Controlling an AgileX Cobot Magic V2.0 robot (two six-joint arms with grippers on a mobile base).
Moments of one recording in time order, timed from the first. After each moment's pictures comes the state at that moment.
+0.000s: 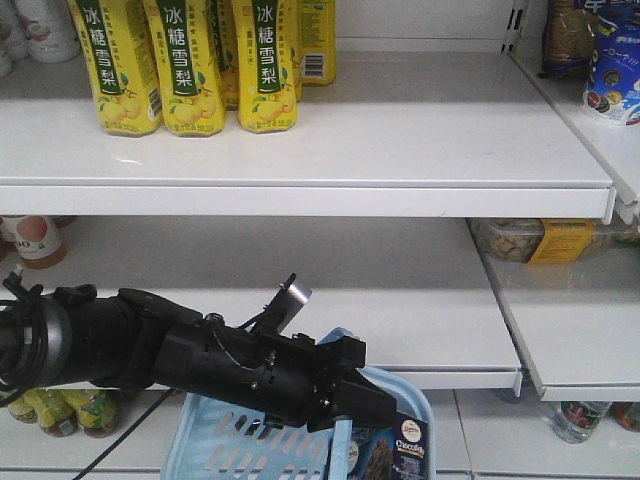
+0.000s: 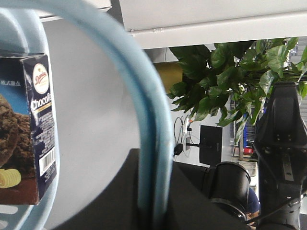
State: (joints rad) left arm -0.58 1.82 -0.92 -1.67 0.91 0.84; right arm 0.03 -0.01 0.03 -0.04 0.12 0.07
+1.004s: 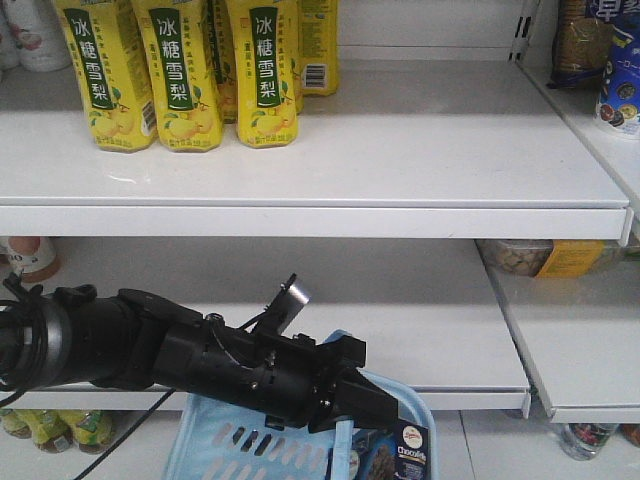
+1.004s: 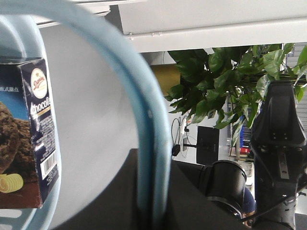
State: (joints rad) left arm -0.58 1.82 -0.92 -1.67 0.91 0.83; right arm 0.03 -0.01 0.03 -0.04 0.12 0.07
